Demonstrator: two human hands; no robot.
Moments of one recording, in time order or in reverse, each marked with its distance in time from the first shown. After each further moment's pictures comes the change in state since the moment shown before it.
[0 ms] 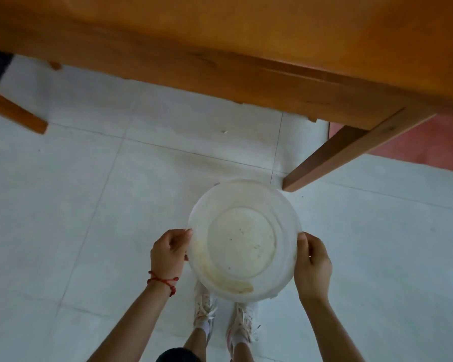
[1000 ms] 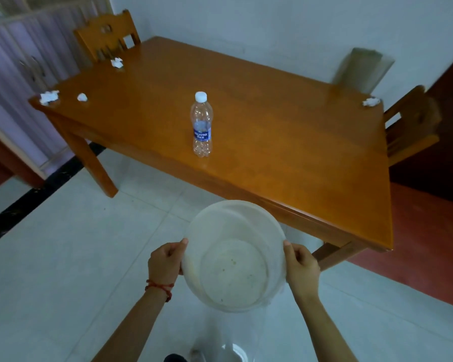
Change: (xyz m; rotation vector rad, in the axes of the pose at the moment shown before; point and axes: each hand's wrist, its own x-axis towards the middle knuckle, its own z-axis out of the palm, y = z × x) left_hand -0.081 0.202 -0.199 -0.201 0.202 0.113; right_hand -0.108 -0.265 -0.032 0.001 -0.131 -0.356
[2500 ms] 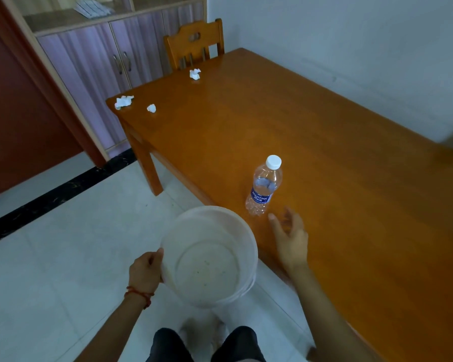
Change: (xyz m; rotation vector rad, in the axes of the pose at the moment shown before) left_hand 0.171 0.019 -0.058 0.152 0.328 -0.152; right_hand 0.200 -0.158 0.191 -0.145 -0.357 -0.277
